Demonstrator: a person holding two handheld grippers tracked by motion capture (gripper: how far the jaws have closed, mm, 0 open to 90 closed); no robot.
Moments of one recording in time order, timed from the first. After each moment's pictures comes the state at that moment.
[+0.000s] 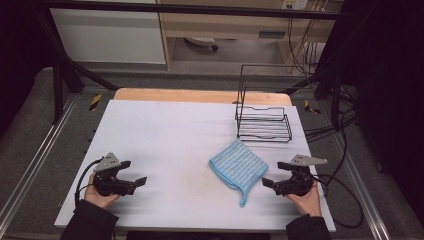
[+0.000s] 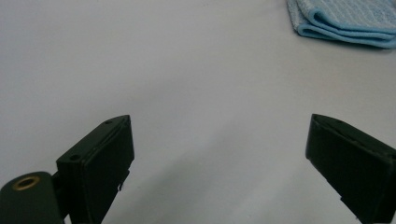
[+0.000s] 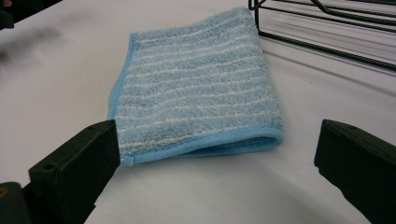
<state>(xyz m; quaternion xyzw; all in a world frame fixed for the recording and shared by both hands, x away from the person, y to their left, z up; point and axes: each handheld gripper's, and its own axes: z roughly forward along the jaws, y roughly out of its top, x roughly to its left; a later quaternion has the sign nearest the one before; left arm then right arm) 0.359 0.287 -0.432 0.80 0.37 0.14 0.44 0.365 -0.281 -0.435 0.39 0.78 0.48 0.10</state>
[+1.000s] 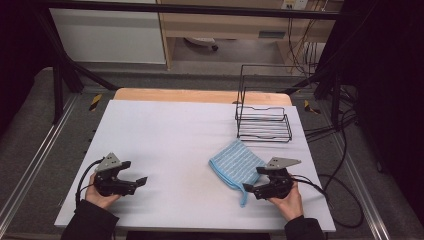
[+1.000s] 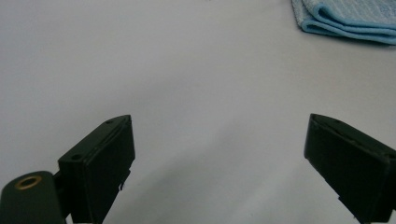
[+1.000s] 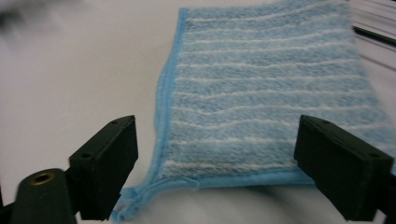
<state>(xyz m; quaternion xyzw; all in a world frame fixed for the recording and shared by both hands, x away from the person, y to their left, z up) 0.360 0.286 -0.434 0.80 0.38 0.15 0.44 0.360 -0.222 -0.434 0.35 0.82 0.44 0.09</state>
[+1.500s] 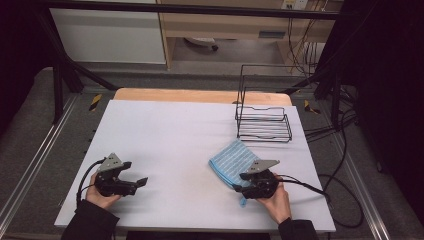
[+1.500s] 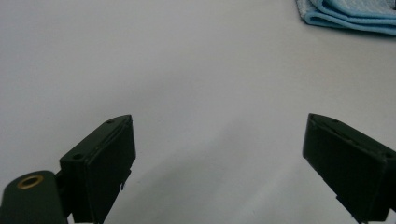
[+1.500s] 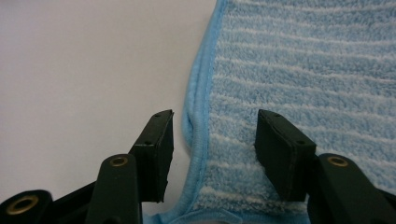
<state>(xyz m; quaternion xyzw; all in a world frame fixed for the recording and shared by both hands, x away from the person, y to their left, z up) 0.360 0.283 -0.435 0.81 0.38 0.15 0.43 0.362 -0.183 -0.439 0.30 0.87 0.38 0.09</state>
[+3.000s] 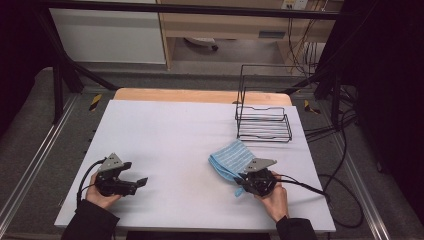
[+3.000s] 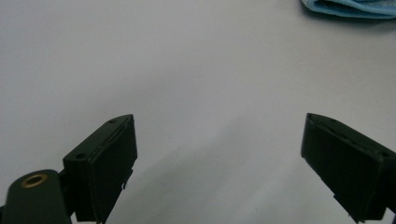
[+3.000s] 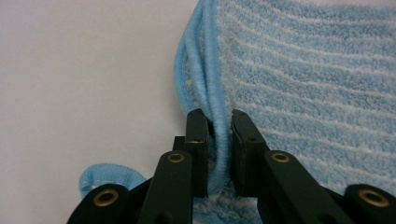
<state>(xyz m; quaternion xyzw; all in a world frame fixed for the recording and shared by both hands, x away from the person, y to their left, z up) 0.361 0.283 -0.436 0.81 0.38 0.15 0.42 0.362 -0.175 -0.435 0.31 0.87 0.37 0.13</state>
